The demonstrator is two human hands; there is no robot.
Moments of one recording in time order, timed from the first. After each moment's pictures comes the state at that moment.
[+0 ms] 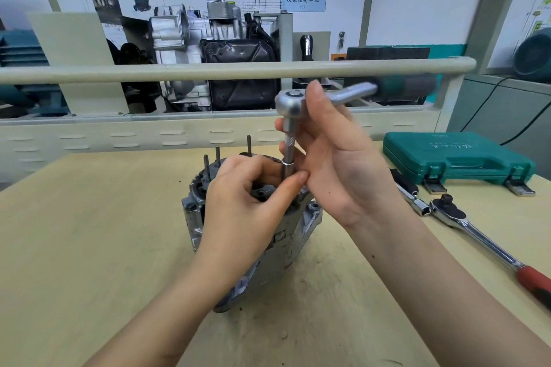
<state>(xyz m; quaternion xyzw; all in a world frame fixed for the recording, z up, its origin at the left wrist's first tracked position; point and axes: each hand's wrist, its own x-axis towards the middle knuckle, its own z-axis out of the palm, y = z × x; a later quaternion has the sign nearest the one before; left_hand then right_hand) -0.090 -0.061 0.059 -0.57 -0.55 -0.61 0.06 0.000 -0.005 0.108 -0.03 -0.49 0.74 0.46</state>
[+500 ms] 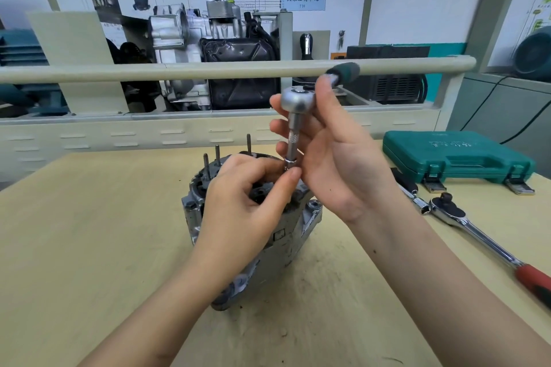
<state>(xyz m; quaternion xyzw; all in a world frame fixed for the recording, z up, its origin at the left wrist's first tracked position) -0.094 -0.063 0.058 -0.60 -0.54 -0.58 0.05 0.000 -0.002 0.109 -0.04 -0.51 0.75 0.43</state>
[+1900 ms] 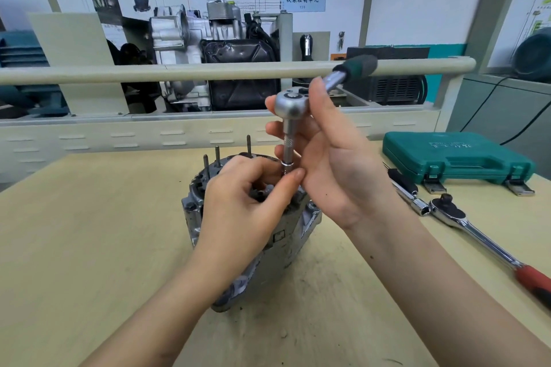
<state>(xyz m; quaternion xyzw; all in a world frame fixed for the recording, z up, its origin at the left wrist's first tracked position) -0.094 -0.061 0.057 -0.58 -0.55 -0.60 0.07 0.000 -0.009 0.109 -0.03 -0.50 0.75 0.43</state>
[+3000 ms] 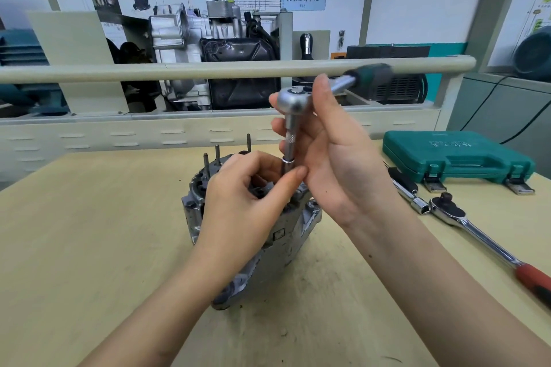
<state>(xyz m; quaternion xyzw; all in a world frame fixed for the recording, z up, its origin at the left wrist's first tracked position) -0.095 -0.059 0.058 -0.58 -0.55 -0.60 0.04 -0.003 -0.009 0.109 -0.05 -0.47 0.75 0.46</state>
